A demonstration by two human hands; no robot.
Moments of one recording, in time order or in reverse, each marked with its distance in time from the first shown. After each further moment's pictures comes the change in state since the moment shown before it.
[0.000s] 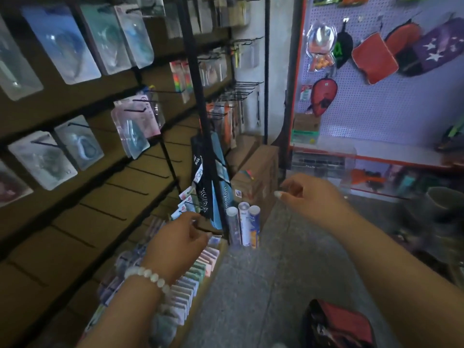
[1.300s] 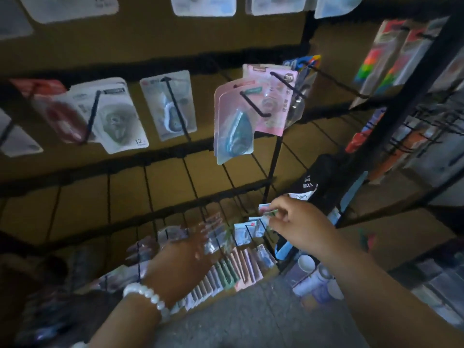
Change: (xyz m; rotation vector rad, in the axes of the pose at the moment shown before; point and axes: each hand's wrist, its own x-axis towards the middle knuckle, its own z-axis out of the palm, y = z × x) left_hand 0.187 -0.107 0.010 -0.073 0.052 -0.654; right_hand 0.348 -0.104 0.226 -0.019 -0.701 -0.600
